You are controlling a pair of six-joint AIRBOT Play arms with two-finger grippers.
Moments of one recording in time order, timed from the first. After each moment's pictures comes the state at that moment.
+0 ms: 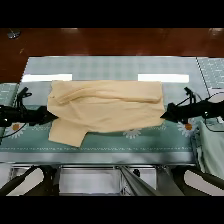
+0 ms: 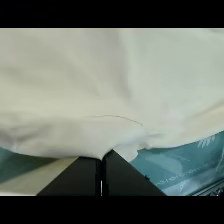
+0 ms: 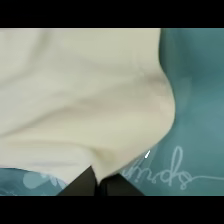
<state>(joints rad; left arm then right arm) 0.44 -1.11 0.68 0.83 -1.26 -1.13 -0.27 -1.24 0.77 -0.90 1.21 1.39</state>
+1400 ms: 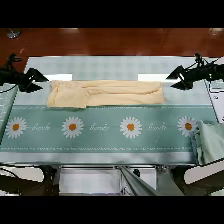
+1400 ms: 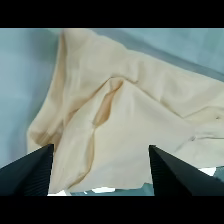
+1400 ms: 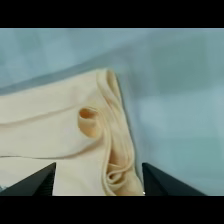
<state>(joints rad) 0.43 -1.66 1.43 0.91 -1.29 -1.35 -0.31 -1.78 1.50 -0.91 1.28 1.49</state>
